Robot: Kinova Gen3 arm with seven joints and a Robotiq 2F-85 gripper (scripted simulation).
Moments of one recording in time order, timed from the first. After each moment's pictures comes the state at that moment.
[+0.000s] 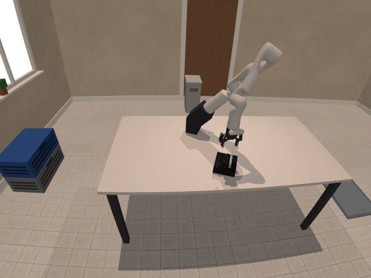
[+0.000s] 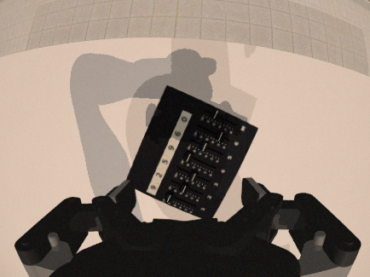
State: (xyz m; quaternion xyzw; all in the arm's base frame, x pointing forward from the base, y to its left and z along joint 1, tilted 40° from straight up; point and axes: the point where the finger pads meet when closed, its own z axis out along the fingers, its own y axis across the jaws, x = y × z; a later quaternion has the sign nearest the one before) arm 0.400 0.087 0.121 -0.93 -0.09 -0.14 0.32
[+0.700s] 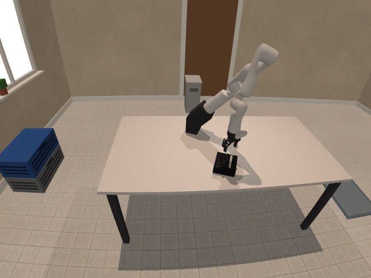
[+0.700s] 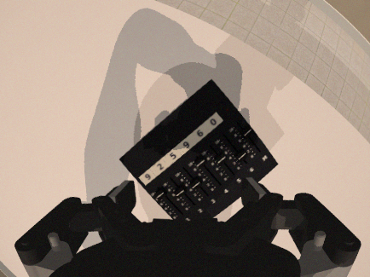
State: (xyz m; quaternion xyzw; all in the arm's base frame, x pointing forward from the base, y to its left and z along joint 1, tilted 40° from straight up) arm 0.398 0.114 0.105 -0.89 -0.29 -0.21 0.28
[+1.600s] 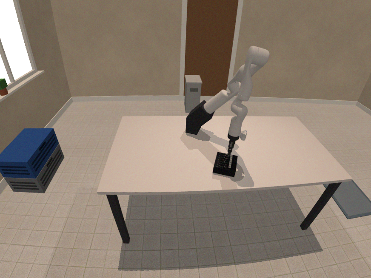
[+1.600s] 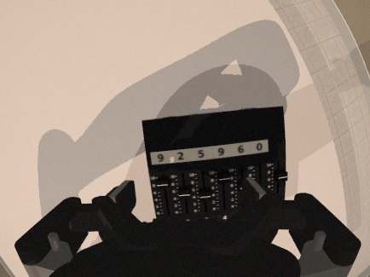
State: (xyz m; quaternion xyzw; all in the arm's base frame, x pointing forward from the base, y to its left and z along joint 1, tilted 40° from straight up) arm 0.383 0.145 0.080 -0.76 -0.55 -0.28 0.20
